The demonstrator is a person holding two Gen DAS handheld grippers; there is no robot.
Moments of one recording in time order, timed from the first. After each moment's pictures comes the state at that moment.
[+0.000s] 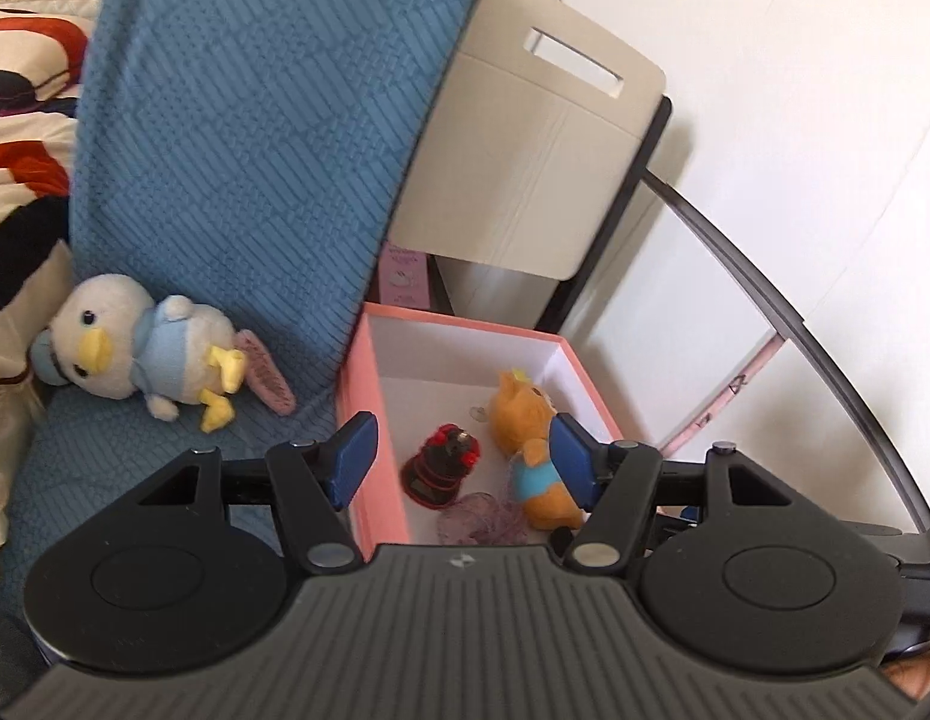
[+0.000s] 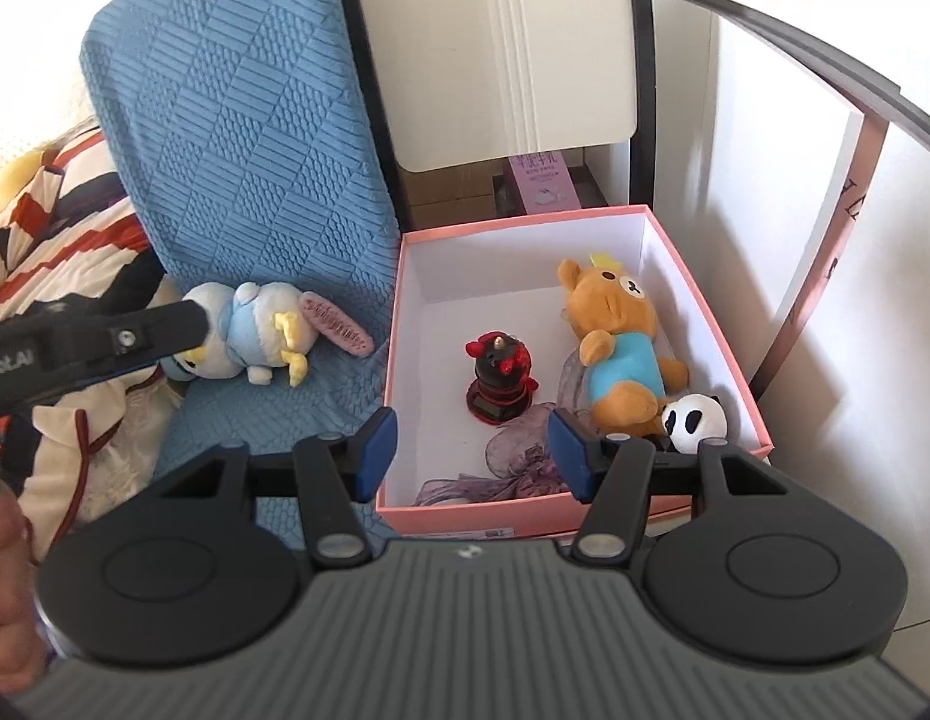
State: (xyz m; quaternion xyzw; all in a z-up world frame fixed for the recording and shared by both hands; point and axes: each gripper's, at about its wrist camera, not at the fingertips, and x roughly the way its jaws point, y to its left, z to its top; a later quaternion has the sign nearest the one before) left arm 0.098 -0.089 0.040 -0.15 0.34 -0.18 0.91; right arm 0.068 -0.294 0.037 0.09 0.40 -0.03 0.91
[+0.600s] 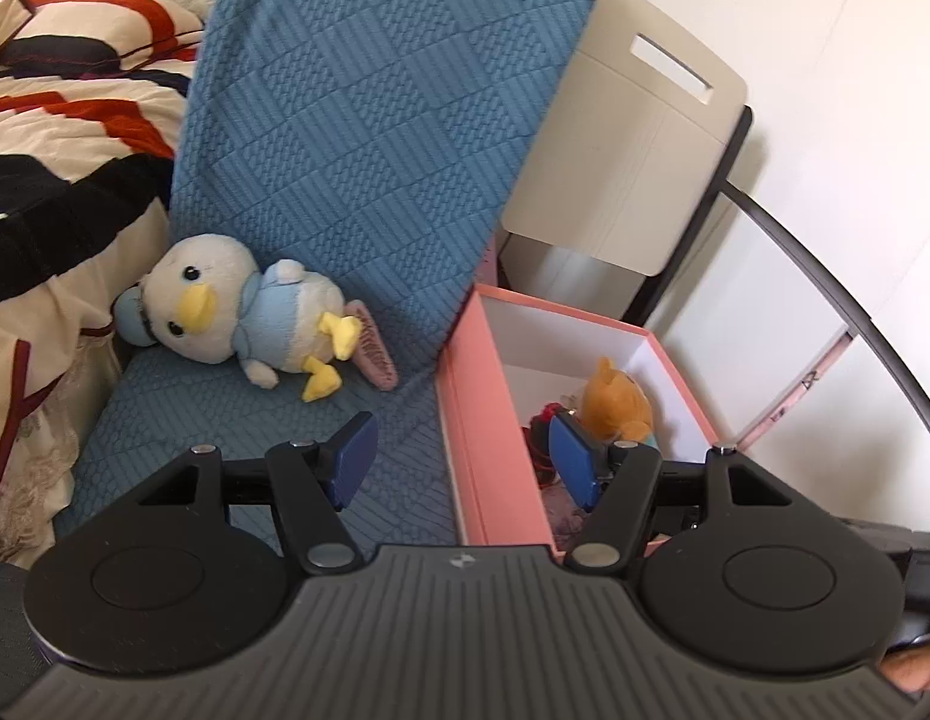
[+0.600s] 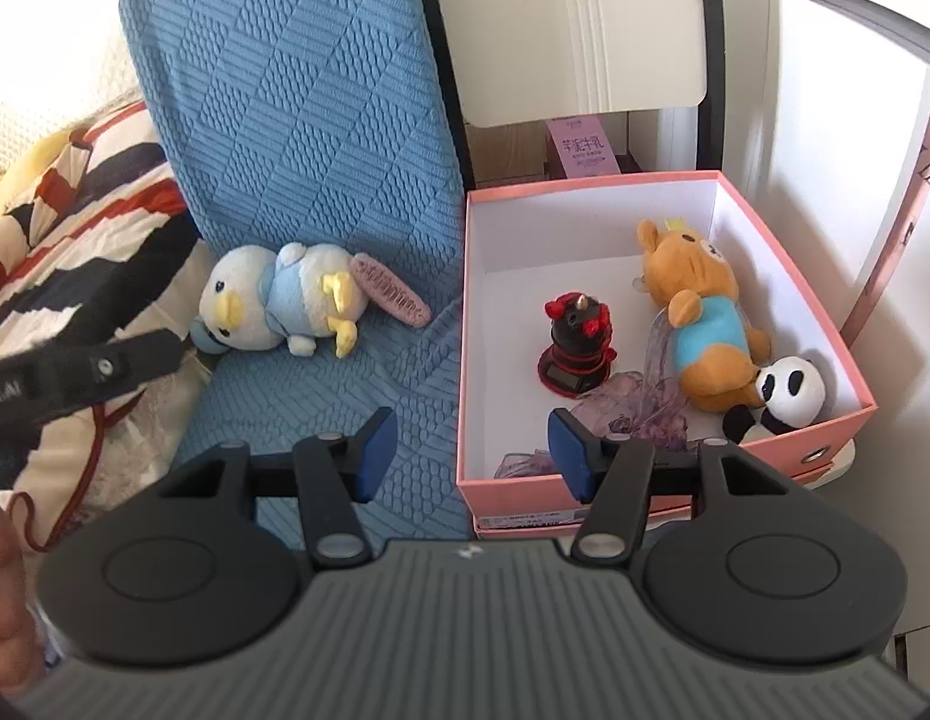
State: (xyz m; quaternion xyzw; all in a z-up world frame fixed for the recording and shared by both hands) left arm 0.081 -0.024 -0.010 -0.16 0.34 -0.12 0.92; right arm 0.073 -0.244 -0.011 0.10 0.40 0.00 0.91
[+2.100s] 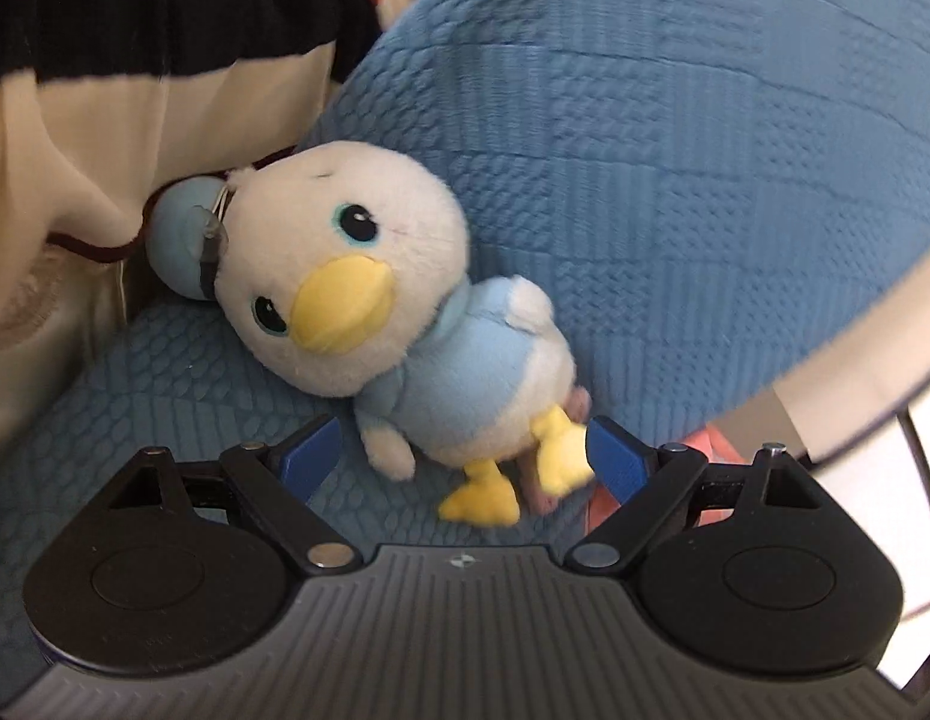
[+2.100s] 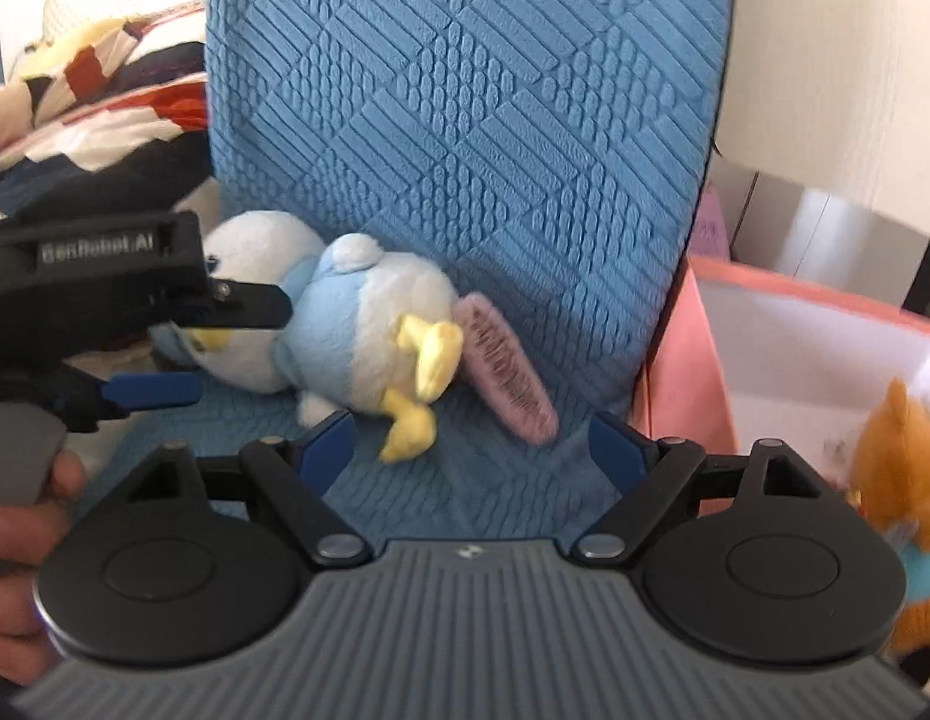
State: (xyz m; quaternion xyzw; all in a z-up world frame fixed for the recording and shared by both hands) left arm 0.281 0.100 -0.181 -0.37 0.37 -0.02 0.86; right arm 0.251 -0.120 -0.126 -0.05 0.35 0.06 0.93
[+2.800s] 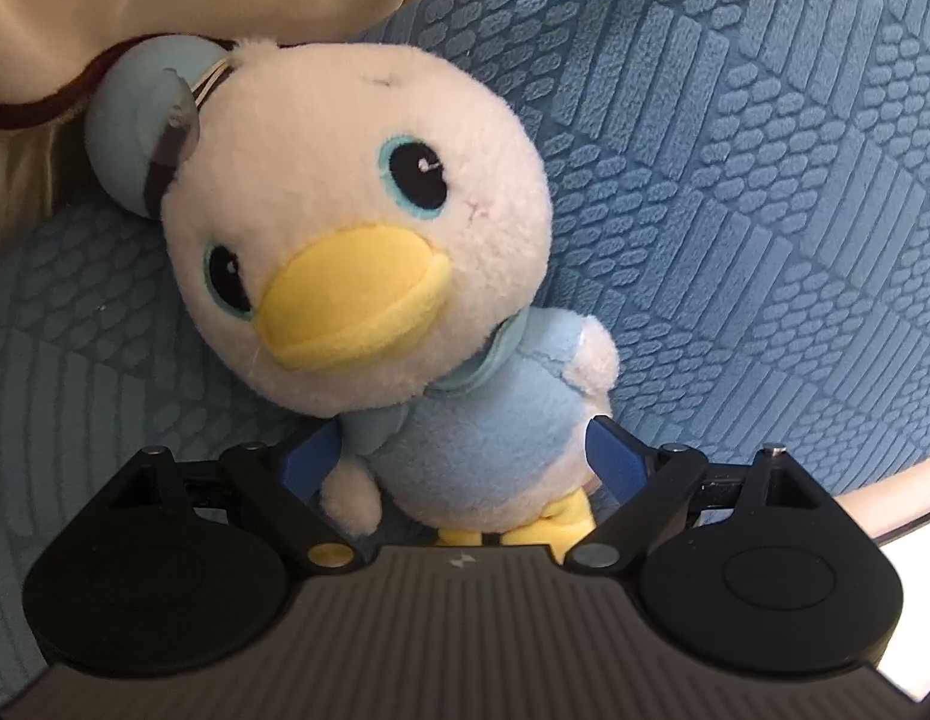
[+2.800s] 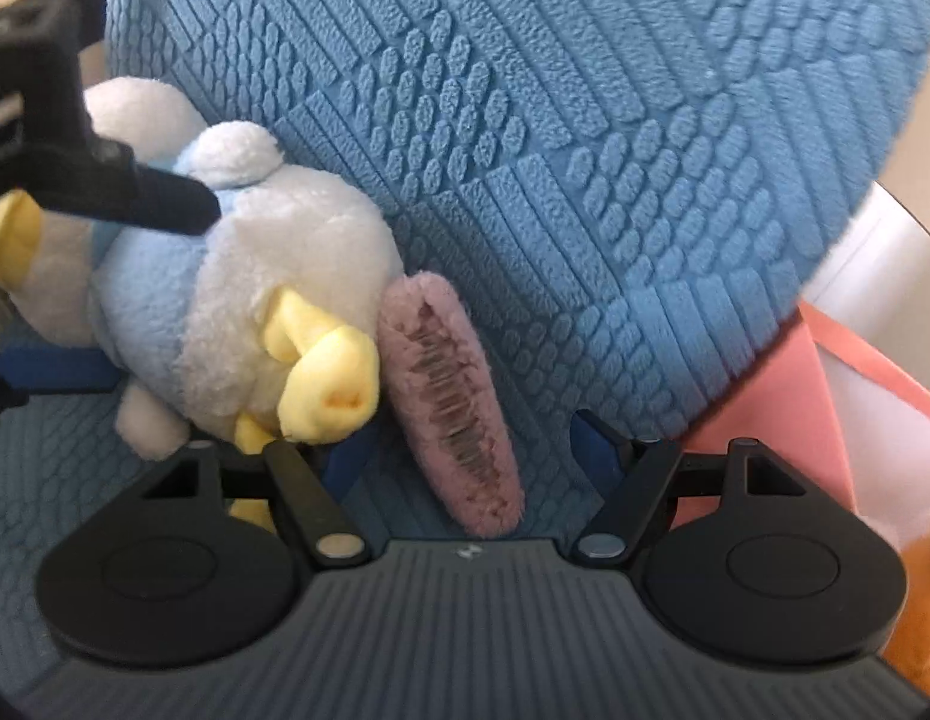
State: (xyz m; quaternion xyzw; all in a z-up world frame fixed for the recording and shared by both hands) left arm 0.336 0.096 -0.238 -0.50 0.37 -0.01 0.78; right arm 0.352 -0.115 -0.196 -0.16 0.39 0.06 0.91
